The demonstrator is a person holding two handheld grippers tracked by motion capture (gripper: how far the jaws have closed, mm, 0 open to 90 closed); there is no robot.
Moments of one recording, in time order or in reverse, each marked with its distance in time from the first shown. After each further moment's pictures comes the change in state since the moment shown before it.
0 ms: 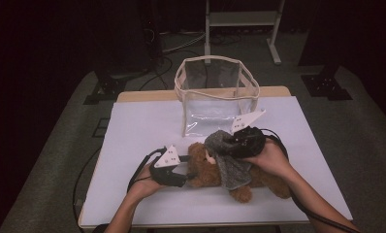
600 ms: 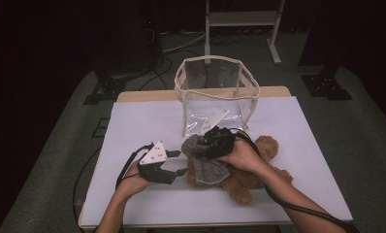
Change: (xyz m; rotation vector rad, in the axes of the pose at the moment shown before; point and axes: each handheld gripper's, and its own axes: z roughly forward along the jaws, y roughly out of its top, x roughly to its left) left arm 0.015 -0.001 -0.035 -0.055 0.018 0.000; right arm 0.007 0.027 0.067 0.075 0.074 -0.052
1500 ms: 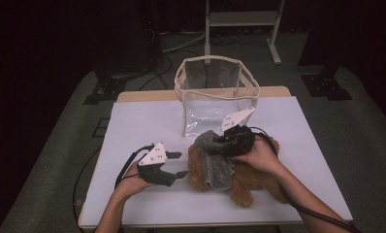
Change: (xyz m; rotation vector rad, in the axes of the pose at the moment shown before) left arm -0.003 0.001 0.002 0.005 -0.048 0.015; right arm -0.005 -0.025 -0.052 -0.101 -0.007 0.043
